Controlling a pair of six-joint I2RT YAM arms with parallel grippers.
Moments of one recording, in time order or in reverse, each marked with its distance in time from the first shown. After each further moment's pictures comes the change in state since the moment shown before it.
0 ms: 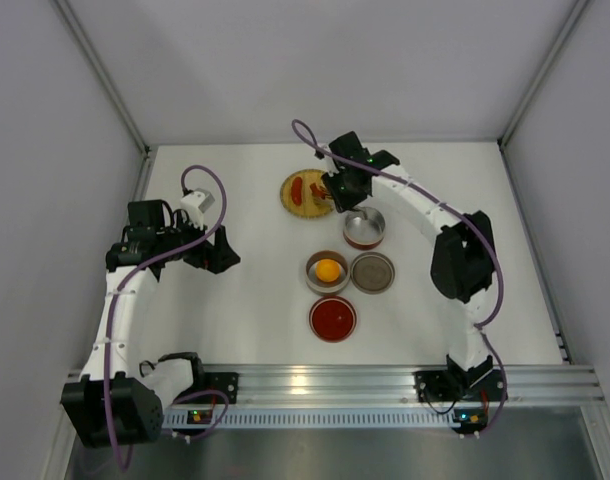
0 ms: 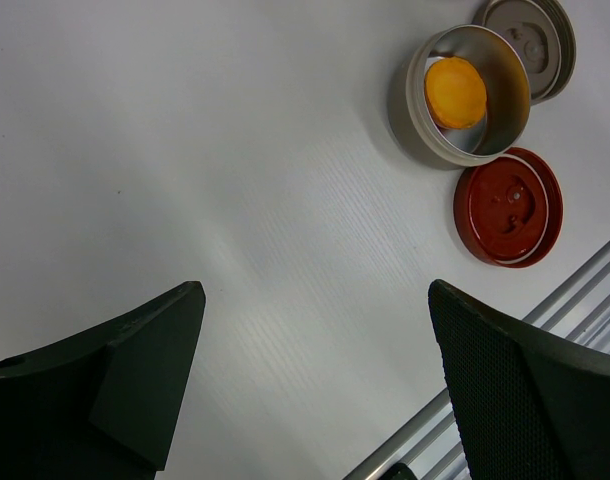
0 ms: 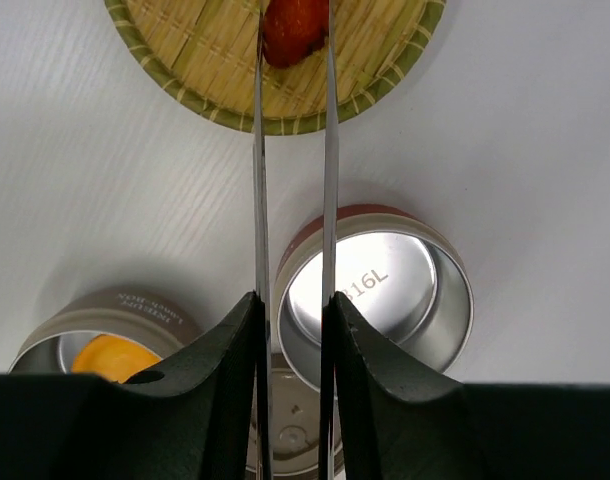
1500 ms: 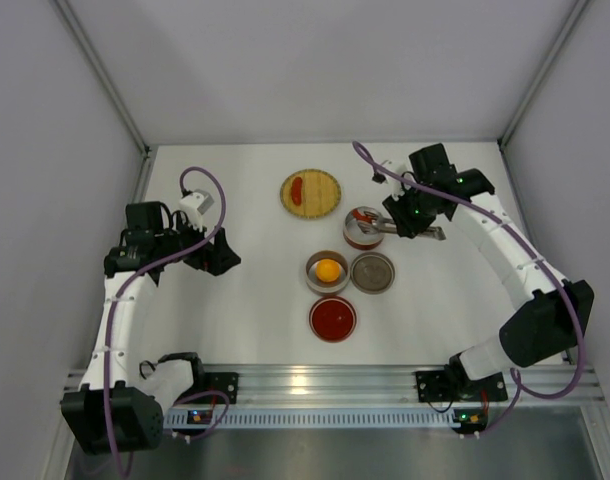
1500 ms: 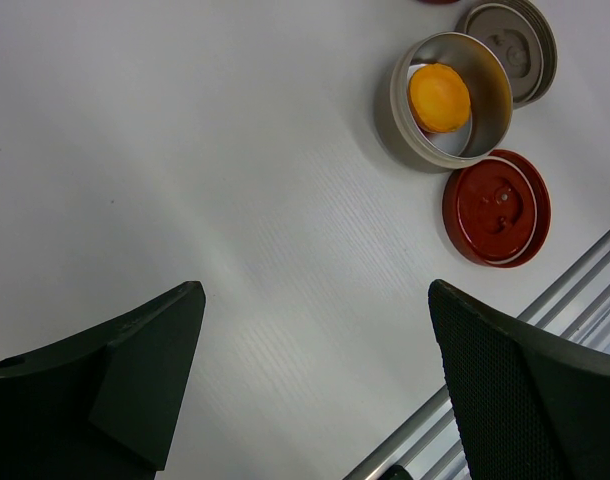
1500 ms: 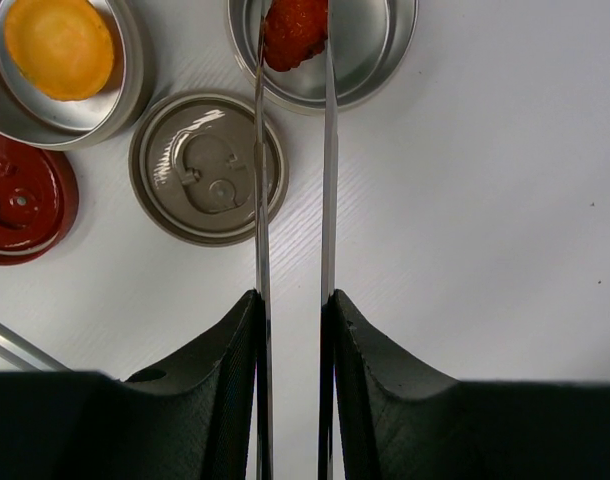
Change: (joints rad) left arm 0.000 -0.037 -0.006 0.000 0.024 -0.001; right arm -0.214 -0.594 -0.435 -0.200 -0.185 -0.377
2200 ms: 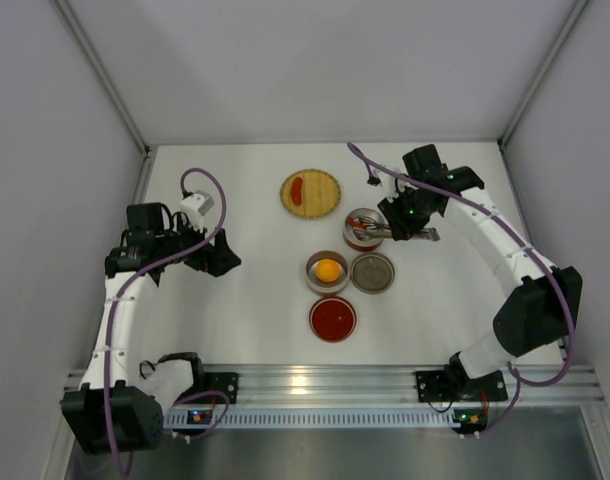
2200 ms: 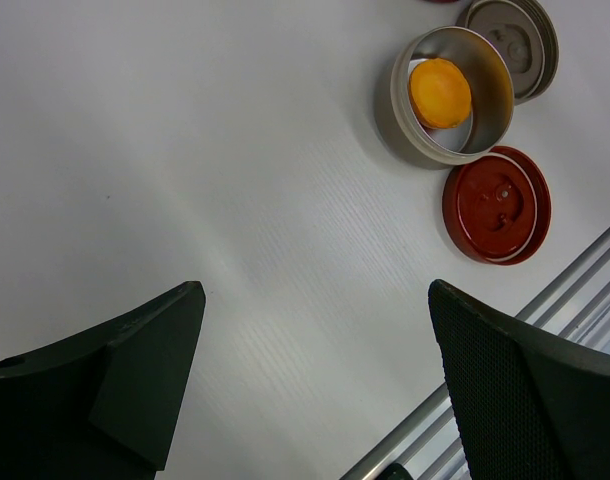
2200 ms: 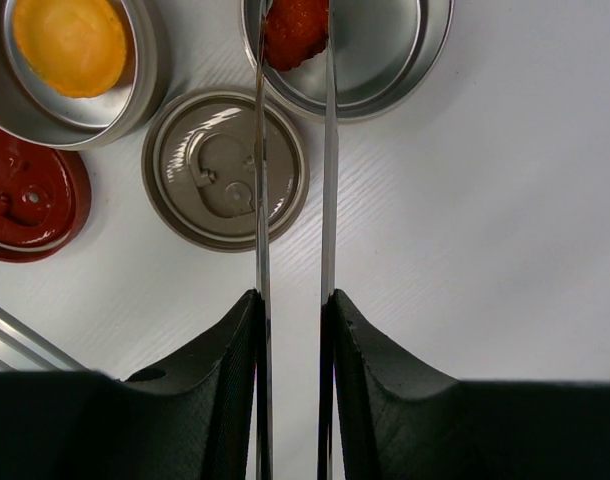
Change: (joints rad) left arm 0.000 0.000 -0.010 0.000 0.000 0.001; right arm -0.001 0.066 0.002 0.000 -0.040 0.000
